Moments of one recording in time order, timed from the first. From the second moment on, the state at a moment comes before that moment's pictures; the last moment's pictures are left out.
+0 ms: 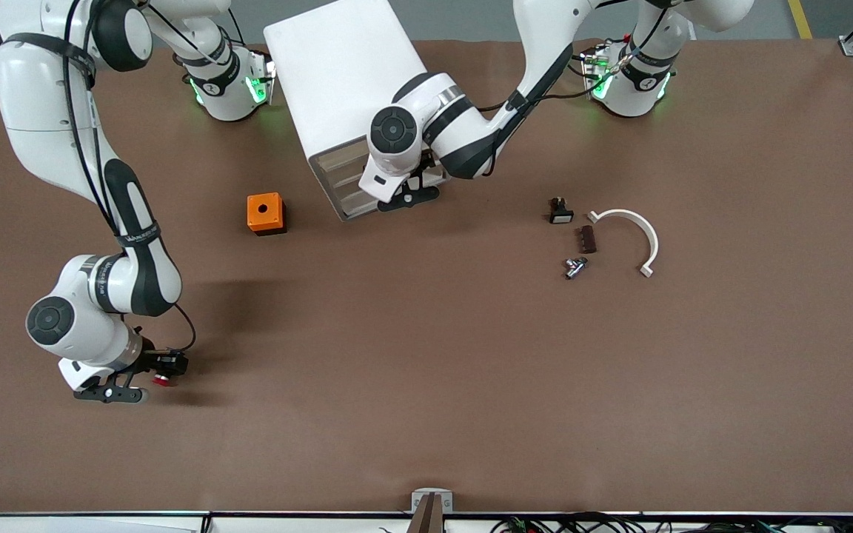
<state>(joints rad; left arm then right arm) -0.82 0.63 -0.22 -1.55 -0.23 2.01 -1.14 0.02 0.78 -0.08 -1.55 0.02 2.41 0.01</state>
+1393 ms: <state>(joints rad) -0.24 0.39 -0.13 -1.48 0.02 1.90 -0.84 0.01 0.38 -0.08 -1.30 0.02 1.61 0.08</state>
